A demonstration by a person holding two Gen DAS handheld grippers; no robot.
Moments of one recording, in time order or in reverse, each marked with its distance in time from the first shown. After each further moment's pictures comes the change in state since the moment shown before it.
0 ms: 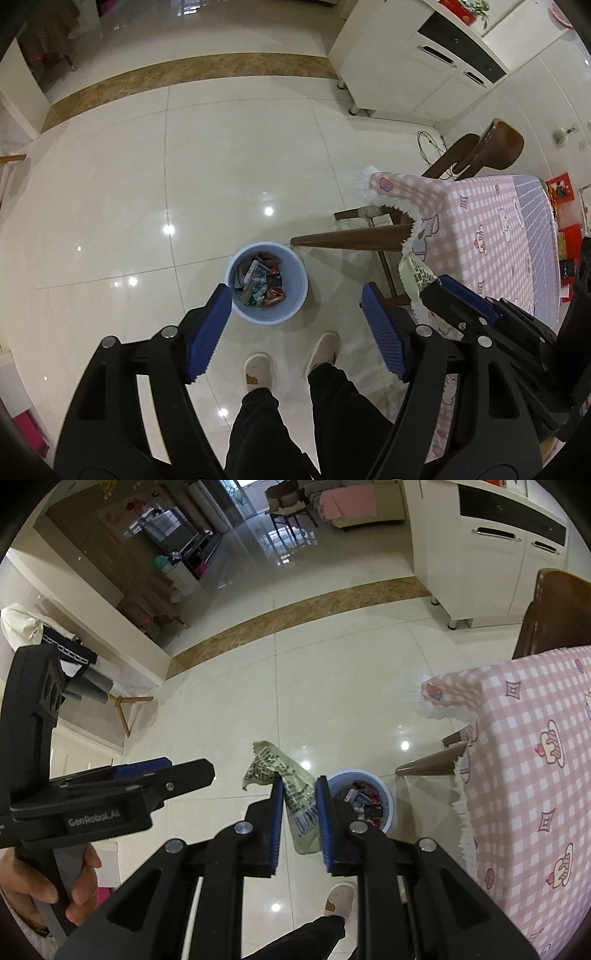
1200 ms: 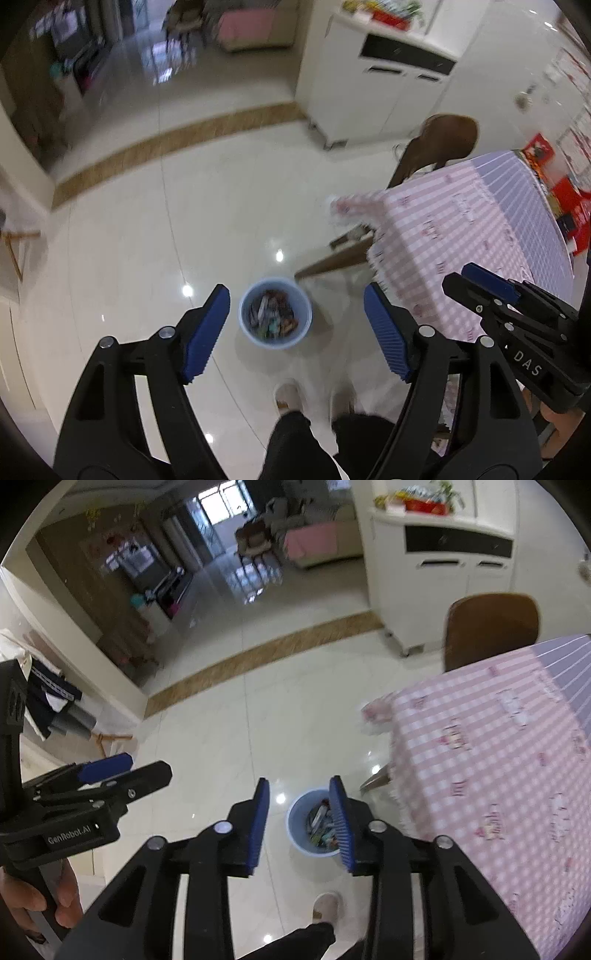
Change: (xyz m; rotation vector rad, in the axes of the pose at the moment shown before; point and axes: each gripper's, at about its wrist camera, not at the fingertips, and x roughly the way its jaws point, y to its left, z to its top) left arm -0.115 -0.082 -0.040 0.246 -0.211 0.059; right arm -0.143 -0.006 -0.034 0.075 -0.185 -0.131
